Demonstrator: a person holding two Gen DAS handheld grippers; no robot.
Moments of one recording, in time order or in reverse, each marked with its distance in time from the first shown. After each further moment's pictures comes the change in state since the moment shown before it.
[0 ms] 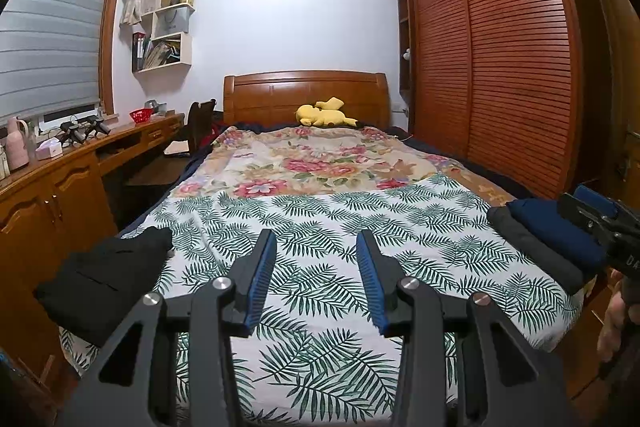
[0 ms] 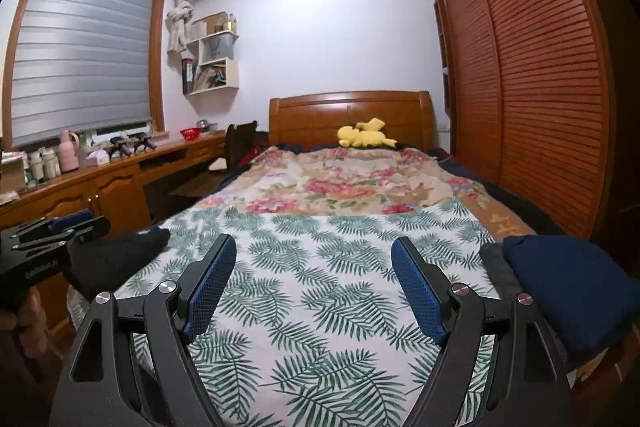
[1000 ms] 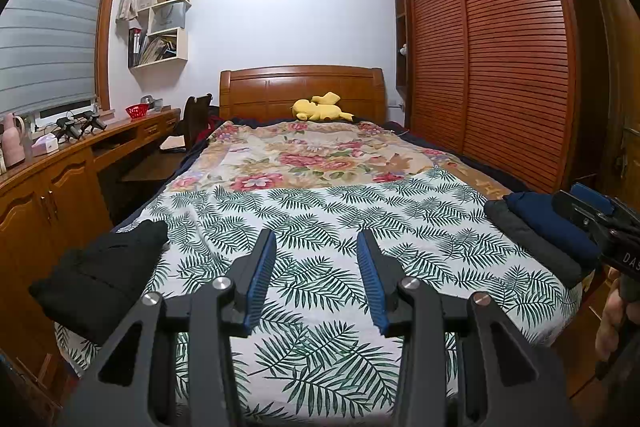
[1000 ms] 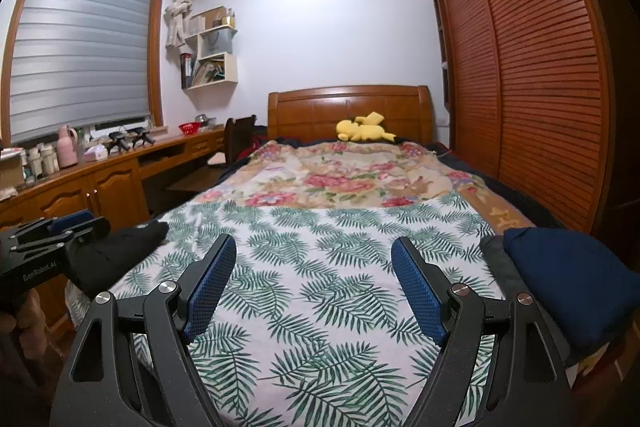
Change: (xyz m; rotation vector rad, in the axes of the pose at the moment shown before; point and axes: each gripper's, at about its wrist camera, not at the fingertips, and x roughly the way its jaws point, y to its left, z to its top) left arm 0.003 -0.003 -0.008 -0.002 0.016 -0.014; right arm -0.002 0.000 -0.005 -0.003 0.008 -0.005
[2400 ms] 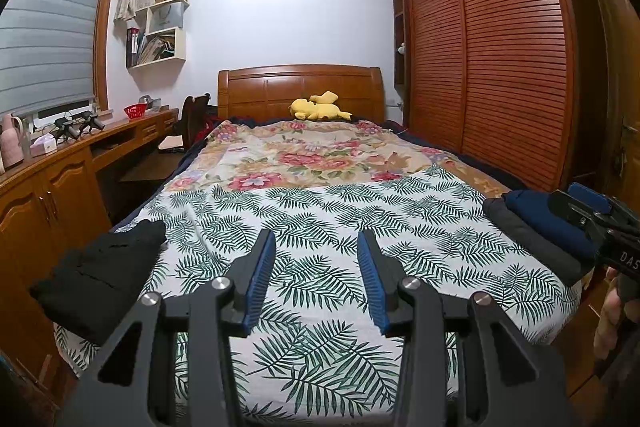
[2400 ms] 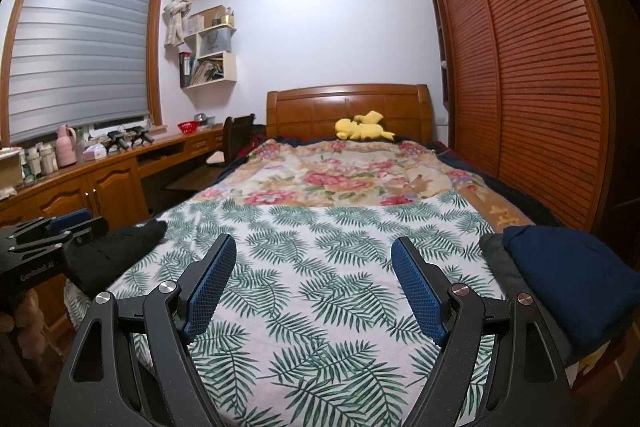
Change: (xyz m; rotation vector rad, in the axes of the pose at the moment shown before) left arm -0.002 0.001 -0.001 0.004 0.001 -0.005; right arm 0.001 -0.002 0.000 0.002 0.003 0.001
